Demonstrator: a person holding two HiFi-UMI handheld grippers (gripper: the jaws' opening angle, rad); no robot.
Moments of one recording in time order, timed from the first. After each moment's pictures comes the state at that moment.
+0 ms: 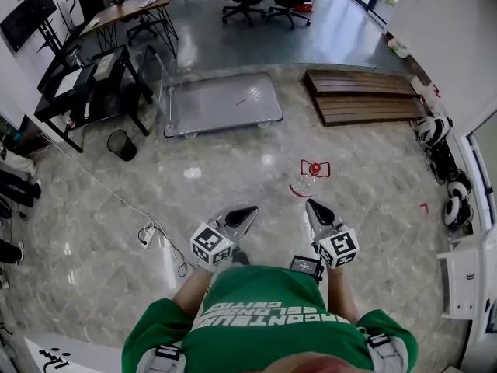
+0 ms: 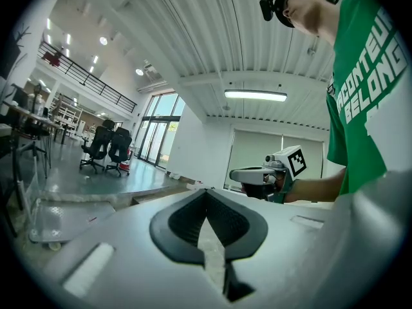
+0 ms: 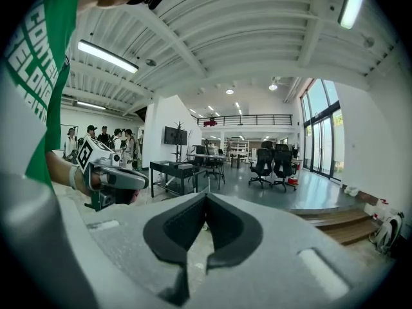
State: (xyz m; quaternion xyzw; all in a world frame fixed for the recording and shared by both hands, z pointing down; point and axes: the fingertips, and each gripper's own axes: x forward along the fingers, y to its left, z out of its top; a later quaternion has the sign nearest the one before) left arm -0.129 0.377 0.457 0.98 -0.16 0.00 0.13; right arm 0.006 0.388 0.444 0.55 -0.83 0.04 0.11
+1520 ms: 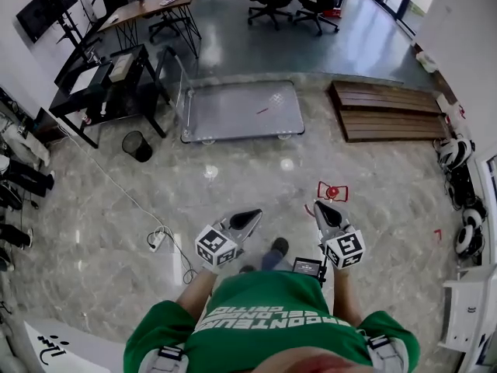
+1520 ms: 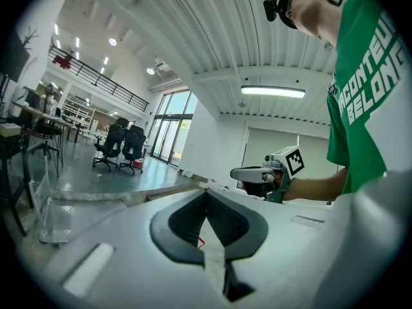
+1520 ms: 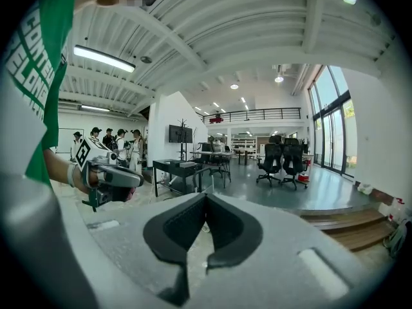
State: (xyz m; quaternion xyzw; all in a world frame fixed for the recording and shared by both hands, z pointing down) left arm -0.120 0.267 0.475 0.97 -0.21 0.01 0.14; right arm 0.029 0.263 0.464 0.51 -0.85 0.05 0.12
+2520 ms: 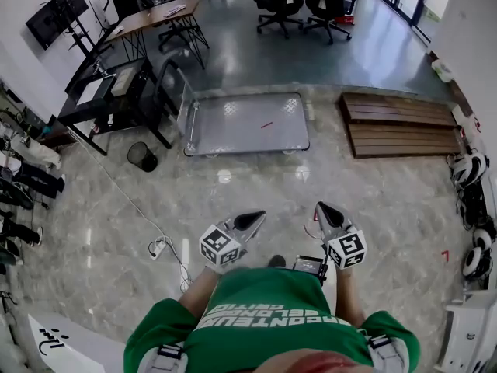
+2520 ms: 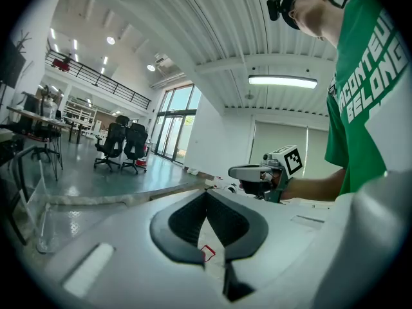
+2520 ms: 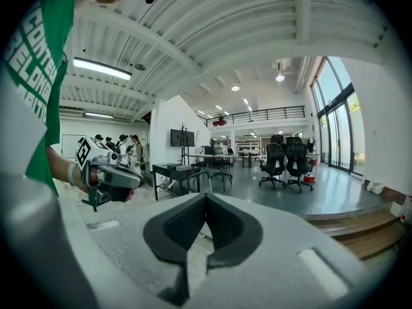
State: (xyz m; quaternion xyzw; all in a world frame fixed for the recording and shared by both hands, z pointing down) left arm -0.021 0.173 0.472 0.96 -0.24 0.04 0.14; right arm 0.126 0.159 0.467 0.49 -0.86 0.06 0.10
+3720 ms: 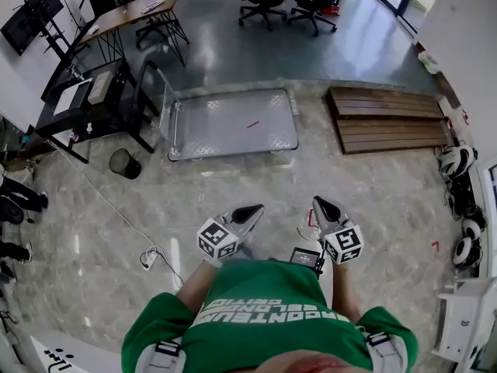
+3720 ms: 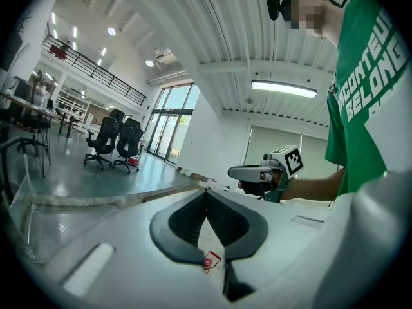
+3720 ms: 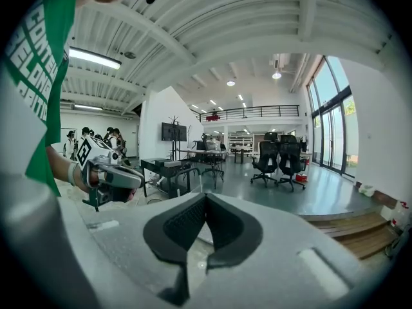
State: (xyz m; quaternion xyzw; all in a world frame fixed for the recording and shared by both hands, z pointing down) left arm -0.025 0.075 0.481 0.97 -0.19 0.03 0.15; right arm 0.117 0.071 0.471 0.52 -0.84 0.06 0.13
